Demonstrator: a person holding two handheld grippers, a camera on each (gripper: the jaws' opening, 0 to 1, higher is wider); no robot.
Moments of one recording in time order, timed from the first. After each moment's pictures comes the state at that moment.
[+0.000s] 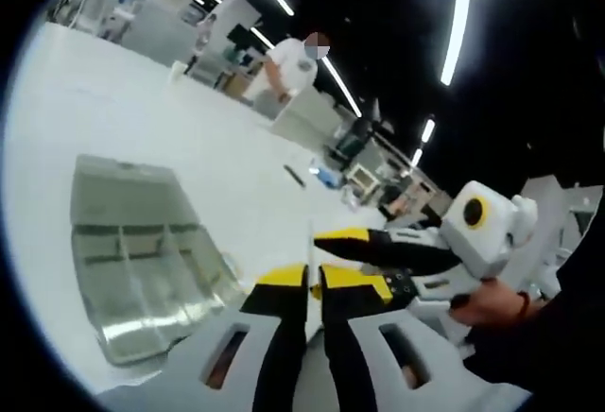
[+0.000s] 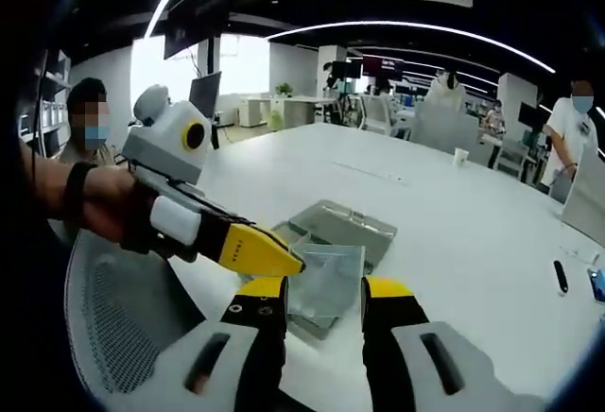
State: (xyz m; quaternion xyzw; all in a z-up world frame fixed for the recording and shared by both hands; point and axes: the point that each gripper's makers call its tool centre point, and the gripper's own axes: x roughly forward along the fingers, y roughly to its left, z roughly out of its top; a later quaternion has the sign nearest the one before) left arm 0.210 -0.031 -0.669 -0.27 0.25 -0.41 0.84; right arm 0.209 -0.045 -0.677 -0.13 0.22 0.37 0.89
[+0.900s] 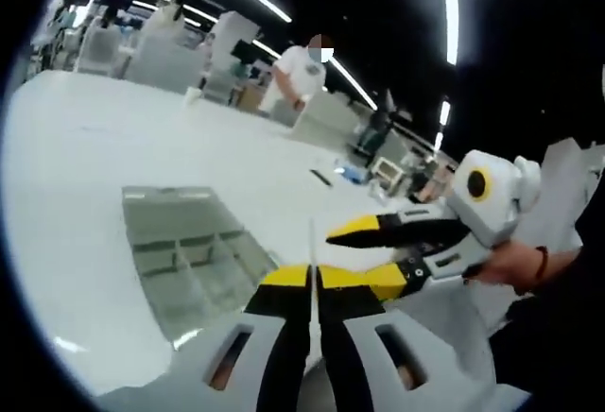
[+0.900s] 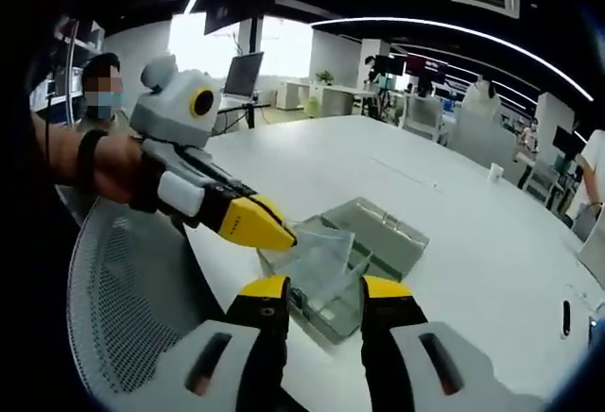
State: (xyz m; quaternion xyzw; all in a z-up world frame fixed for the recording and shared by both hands) left arm 0.198 0.017 -0.671 -0.17 0.23 -0.37 0.89; right arm 0.200 -0.014 -0.682 -0.20 0.22 0.45 0.84
